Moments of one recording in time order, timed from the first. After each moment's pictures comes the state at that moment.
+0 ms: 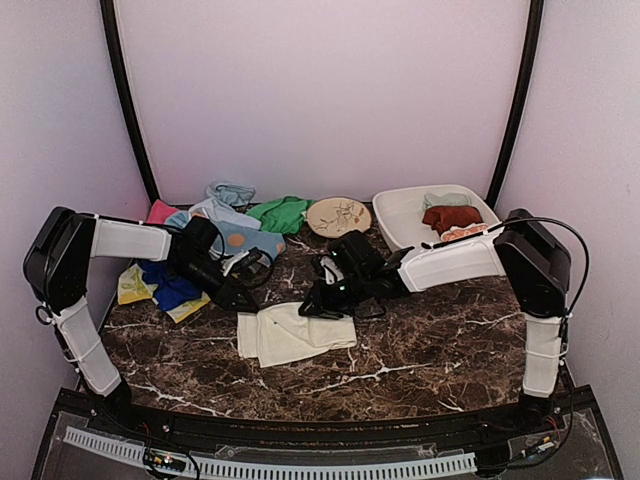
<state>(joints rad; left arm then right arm) -0.36 1.77 1.04 -0.55 0.79 0.33 0.92 2.00 1.27 -0.08 -0.37 0.76</state>
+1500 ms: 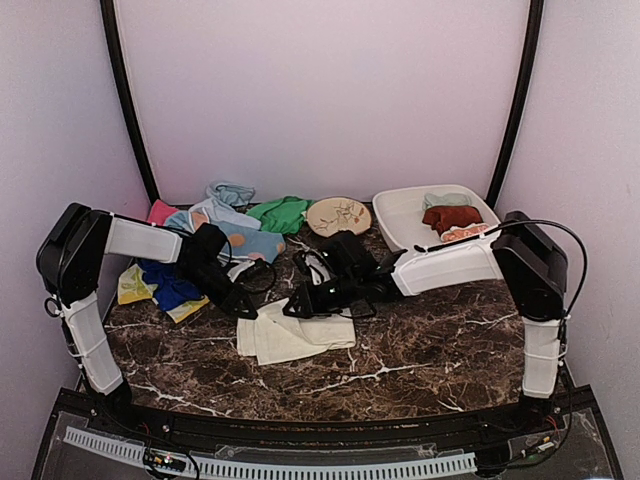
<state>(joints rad) -0.38 1.85 1.07 -0.55 0.67 0.30 0.95 2.01 1.31 0.00 -0.39 0.65</state>
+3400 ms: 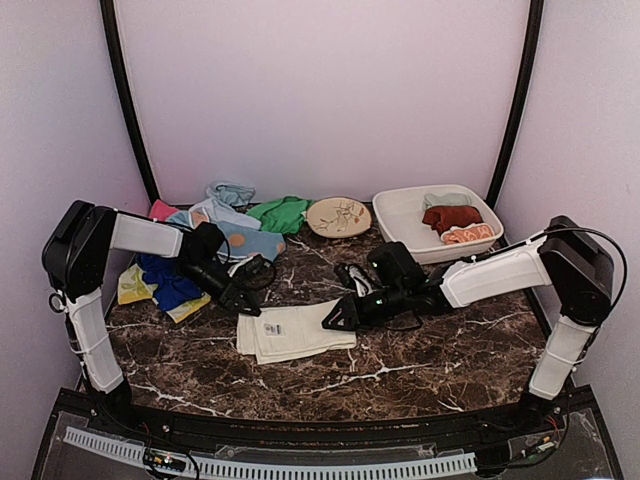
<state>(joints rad) -0.34 1.90 1.12 -0.63 0.84 0.30 0.88 1.76 0.92 0.09 -0.49 0.65</state>
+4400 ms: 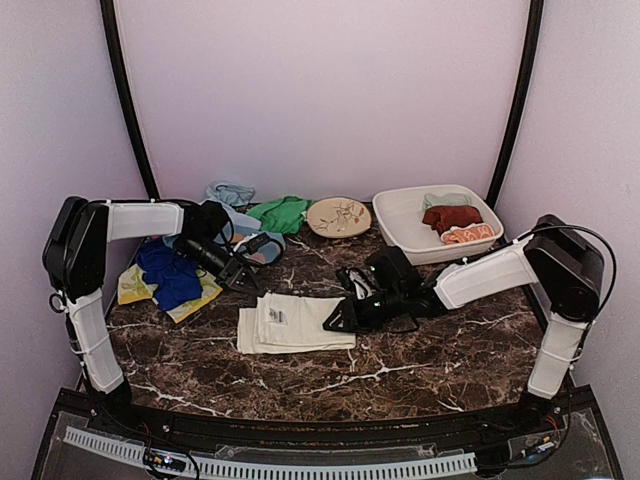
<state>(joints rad) -0.36 1.91 1.34 -0.91 0.97 0.30 0.86 1.82 0.92 0.13 -0.48 0.68</state>
